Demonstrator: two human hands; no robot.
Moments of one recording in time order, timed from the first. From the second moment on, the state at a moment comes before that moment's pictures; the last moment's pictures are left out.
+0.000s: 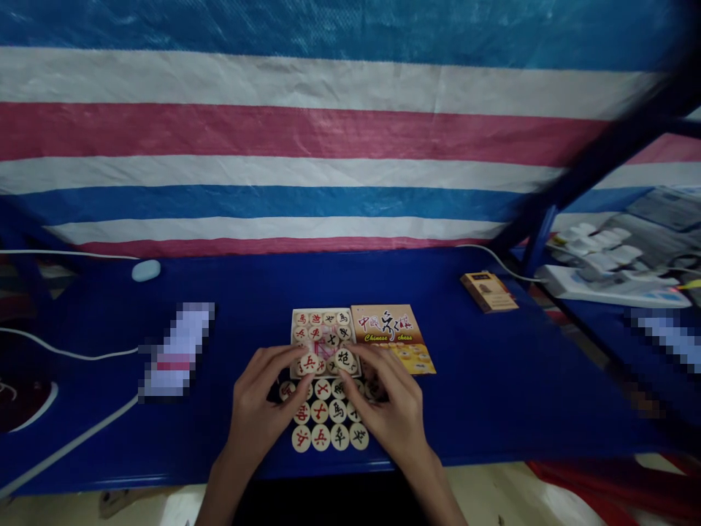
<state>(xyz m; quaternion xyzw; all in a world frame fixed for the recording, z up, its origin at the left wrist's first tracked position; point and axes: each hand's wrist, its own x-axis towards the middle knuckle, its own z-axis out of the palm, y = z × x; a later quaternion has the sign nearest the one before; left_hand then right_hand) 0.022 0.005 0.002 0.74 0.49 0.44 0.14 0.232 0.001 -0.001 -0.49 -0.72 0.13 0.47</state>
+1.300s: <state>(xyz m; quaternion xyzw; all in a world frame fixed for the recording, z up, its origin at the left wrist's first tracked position) 0.000 0.040 0.025 0.78 0.49 0.36 0.16 0.255 0.016 0.019 -0.47 -0.78 0.11 0.39</state>
